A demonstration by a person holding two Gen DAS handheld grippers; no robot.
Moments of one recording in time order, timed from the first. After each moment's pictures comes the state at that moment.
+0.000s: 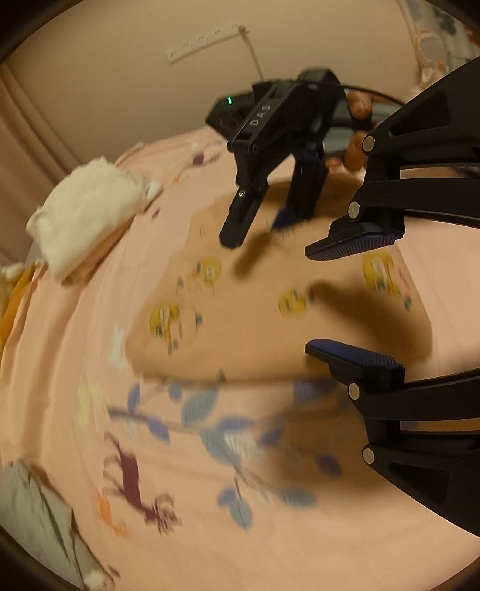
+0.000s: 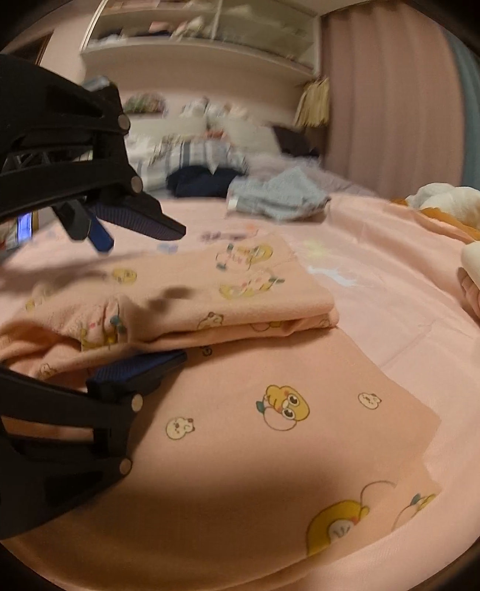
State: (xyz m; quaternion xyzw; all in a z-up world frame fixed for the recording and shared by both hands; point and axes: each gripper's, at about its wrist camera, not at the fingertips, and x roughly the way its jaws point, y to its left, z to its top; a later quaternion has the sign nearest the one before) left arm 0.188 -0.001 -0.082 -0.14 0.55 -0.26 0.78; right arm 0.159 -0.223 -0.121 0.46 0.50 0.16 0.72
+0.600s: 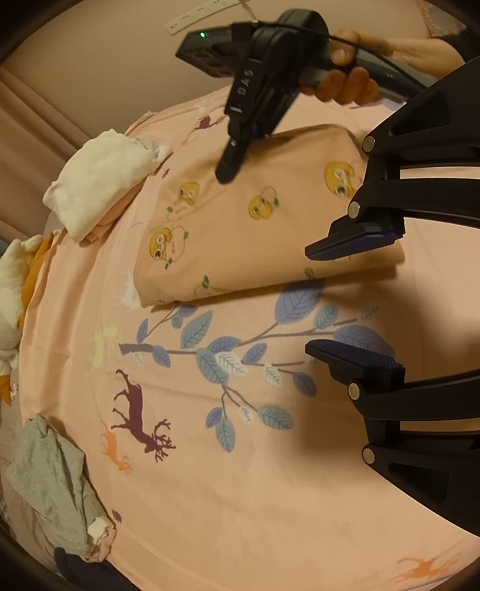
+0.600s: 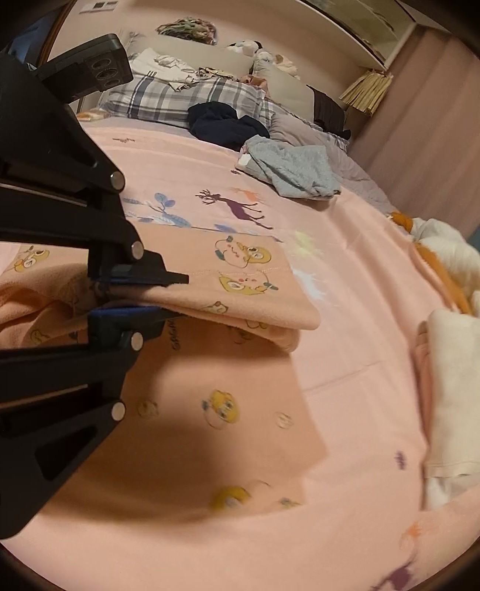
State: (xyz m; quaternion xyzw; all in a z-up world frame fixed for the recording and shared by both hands) left arm 0.167 0.031 -0.087 -0.11 0.53 -0.21 0.82; right arm 0.169 -0.219 -0.078 0.29 0.47 0.11 0.83
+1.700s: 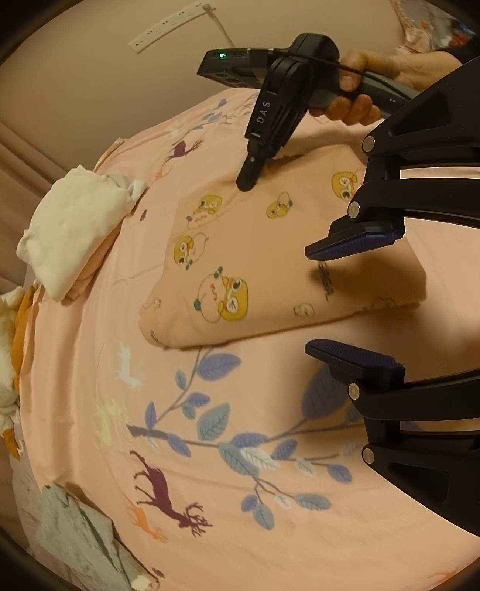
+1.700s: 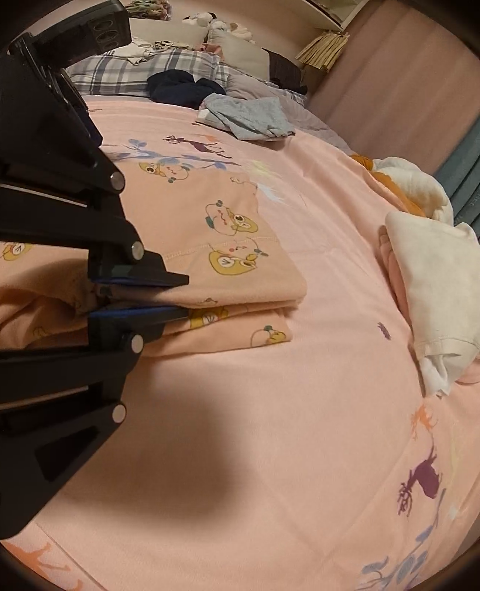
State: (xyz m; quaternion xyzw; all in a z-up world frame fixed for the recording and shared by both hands) left arm 0.179 -0.041 -0.080 -0.06 0.53 -0.26 0.81; right arm 0.142 -0.298 -0.096 0.31 0.45 0.00 0.84
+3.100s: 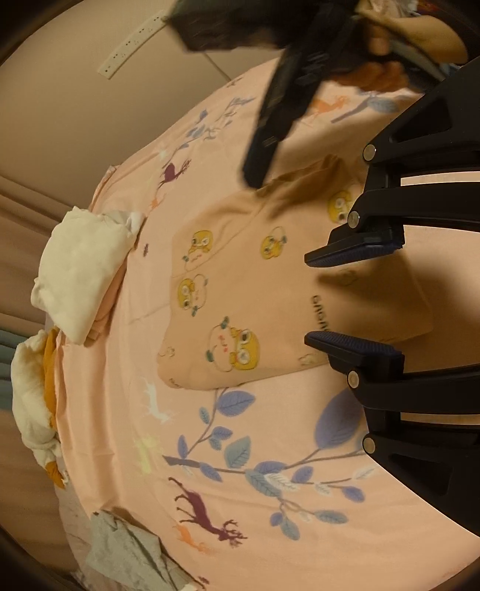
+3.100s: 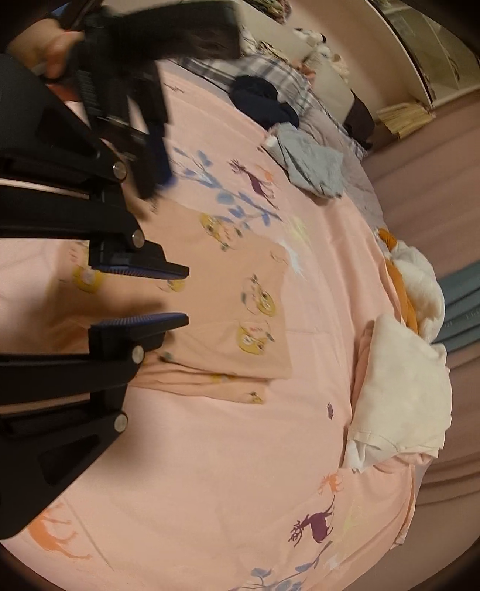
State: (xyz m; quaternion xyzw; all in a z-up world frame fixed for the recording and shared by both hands) left arm 0.147 -0.066 -0.082 -0.01 0.47 -0.29 0.84; right arm 0.103 -0.250 -0.054 0.14 0.41 0.09 0.90
